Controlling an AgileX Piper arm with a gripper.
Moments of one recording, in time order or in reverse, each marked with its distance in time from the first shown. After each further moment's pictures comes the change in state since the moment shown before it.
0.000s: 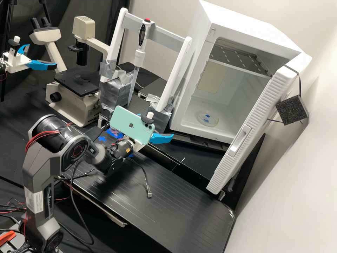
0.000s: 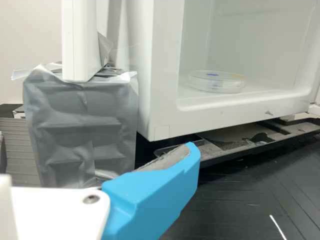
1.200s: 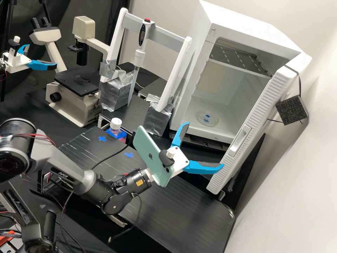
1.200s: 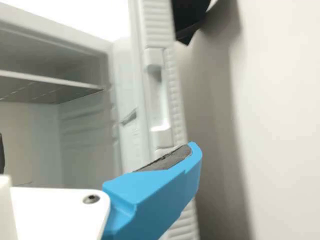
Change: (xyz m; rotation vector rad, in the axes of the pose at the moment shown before) arm -0.115 0.153 0.057 0.052 -0.002 0.585
